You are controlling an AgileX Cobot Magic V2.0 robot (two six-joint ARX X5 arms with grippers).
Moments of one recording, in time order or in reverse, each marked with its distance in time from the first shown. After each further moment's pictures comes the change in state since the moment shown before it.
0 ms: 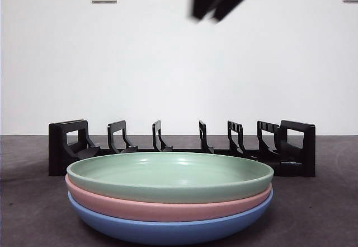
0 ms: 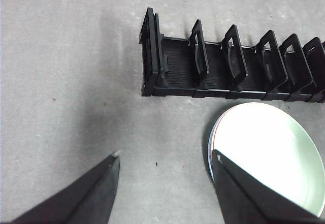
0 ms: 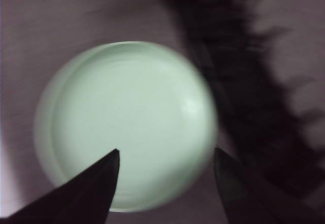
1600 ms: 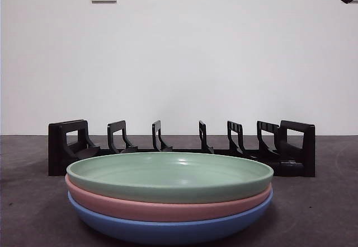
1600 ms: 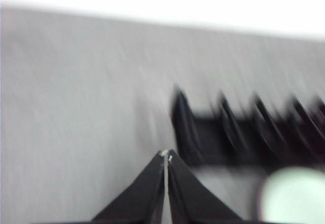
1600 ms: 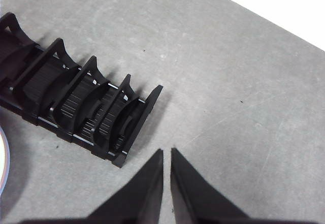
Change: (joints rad) left arm 0.092 -0.294 -0.378 0.480 -0.110 0.158; right arm -0.698 -0.167 0.000 0.041 -0.124 -0.068
